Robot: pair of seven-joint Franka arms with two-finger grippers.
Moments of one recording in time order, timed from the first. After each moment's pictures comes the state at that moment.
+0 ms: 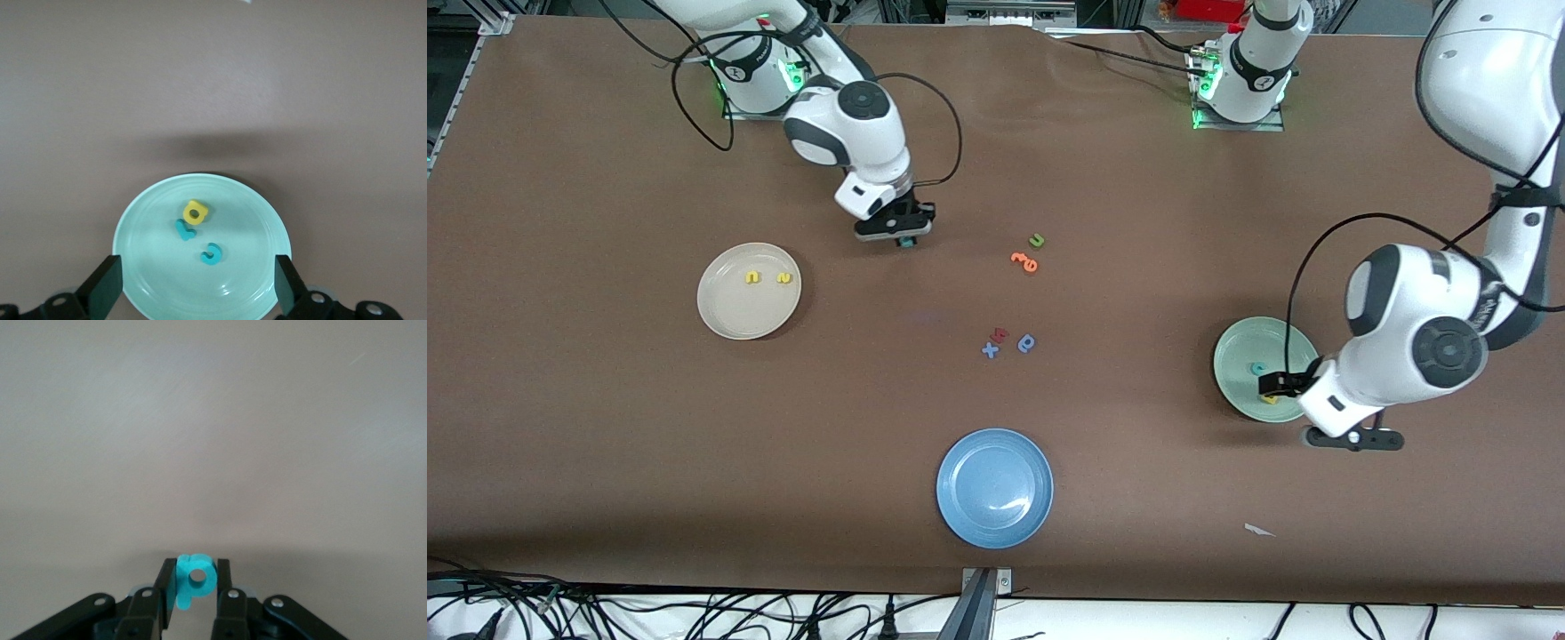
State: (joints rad) left arm 0.18 0.62 -0.30 -1.46 0.22 1.97 -0.16; right arm 0.05 0.33 0.60 -2.39 -0.69 2.69 1.07
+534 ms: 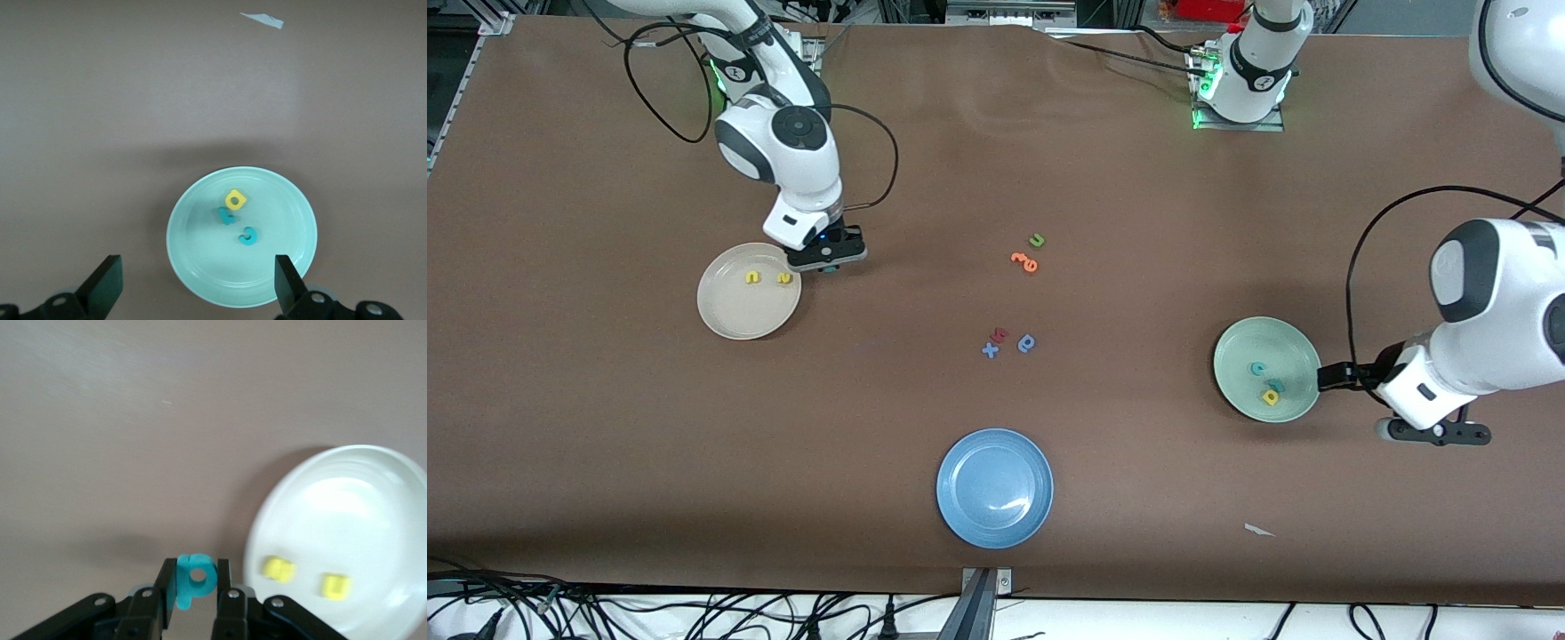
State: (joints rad) left arm 0.28 0.54 -0.30 -1.45 0.15 1.92 0.00; right arm -0.16 0.22 0.60 -2.41 -0.66 2.51 0.59
